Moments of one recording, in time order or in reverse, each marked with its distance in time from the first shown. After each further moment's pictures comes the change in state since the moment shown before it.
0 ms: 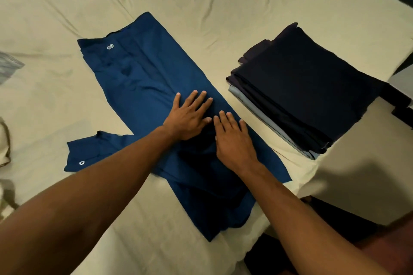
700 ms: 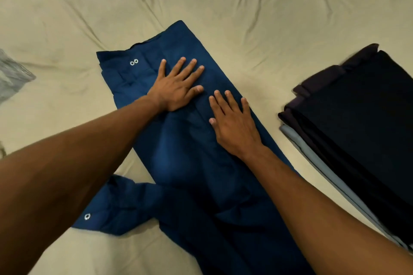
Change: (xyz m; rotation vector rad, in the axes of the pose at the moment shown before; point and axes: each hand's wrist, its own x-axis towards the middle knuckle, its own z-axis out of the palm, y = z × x) left_hand 0.098 -0.200 -0.021 0.028 0.112 -0.161; right_hand 0.196 -0.041 0.001 -0.003 0.112 -0.170
